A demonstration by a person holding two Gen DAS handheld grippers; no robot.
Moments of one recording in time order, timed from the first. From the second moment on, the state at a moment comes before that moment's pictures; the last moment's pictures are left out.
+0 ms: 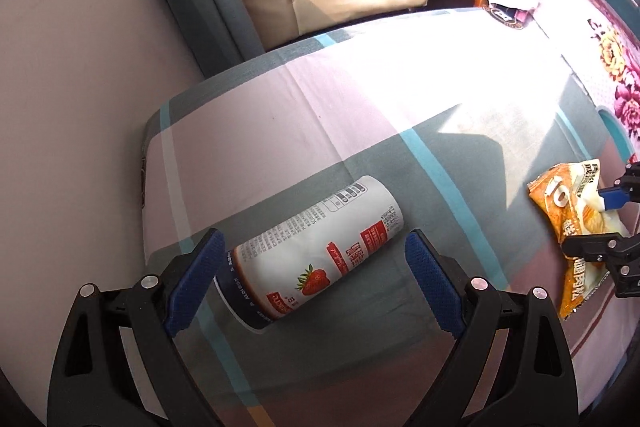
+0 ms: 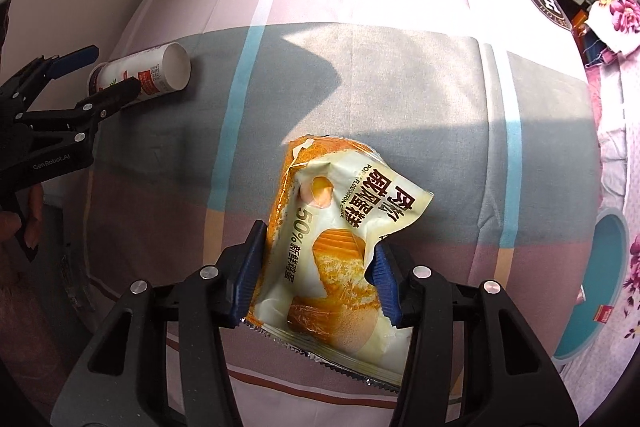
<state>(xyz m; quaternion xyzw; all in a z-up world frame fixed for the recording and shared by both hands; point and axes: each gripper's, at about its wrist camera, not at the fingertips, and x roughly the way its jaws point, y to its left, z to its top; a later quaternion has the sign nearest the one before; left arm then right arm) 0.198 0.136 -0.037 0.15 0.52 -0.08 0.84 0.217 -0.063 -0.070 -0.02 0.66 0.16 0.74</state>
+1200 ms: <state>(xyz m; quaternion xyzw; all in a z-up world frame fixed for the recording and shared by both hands) 0.135 0.032 -0.060 0.08 0.56 -0.10 0.82 0.134 -0.169 -0.037 0.08 0.61 0.12 0.78</state>
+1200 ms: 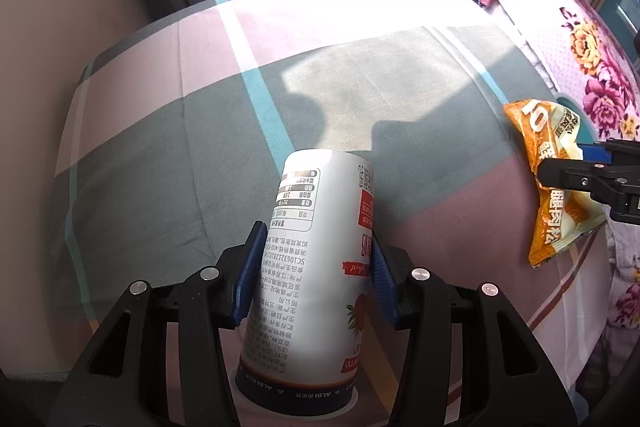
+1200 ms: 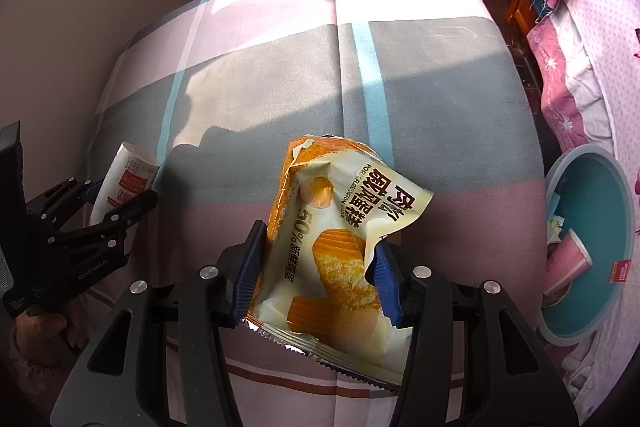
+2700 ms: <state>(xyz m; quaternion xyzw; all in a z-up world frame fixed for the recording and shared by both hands) 0.129 -0.323 -0.065 0.13 0.53 -0.29 0.79 0.085 -0.495 -0.034 0.21 0.52 -0.05 0.83</state>
